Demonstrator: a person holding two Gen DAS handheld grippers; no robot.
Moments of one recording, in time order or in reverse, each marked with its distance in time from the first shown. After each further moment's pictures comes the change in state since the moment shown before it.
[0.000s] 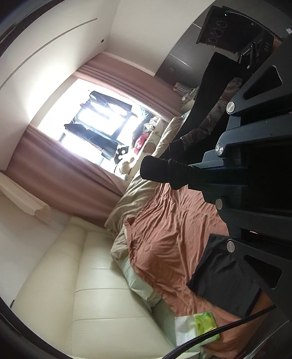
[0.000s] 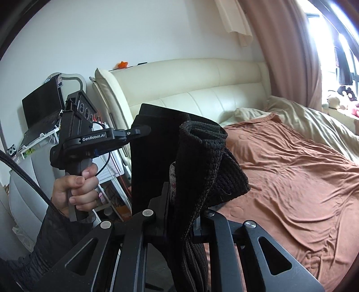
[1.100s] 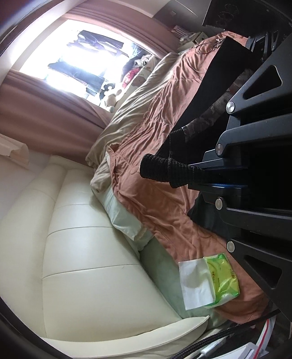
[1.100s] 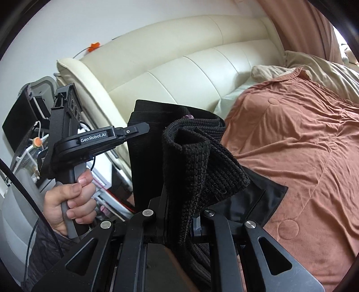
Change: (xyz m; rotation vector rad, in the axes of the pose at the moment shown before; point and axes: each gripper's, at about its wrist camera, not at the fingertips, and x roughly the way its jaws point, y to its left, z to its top) left arm 0.106 0.174 0.019 -0.061 0.129 0.370; right arm 0.210 -0.139 -0.011 0.178 0.146 0.139
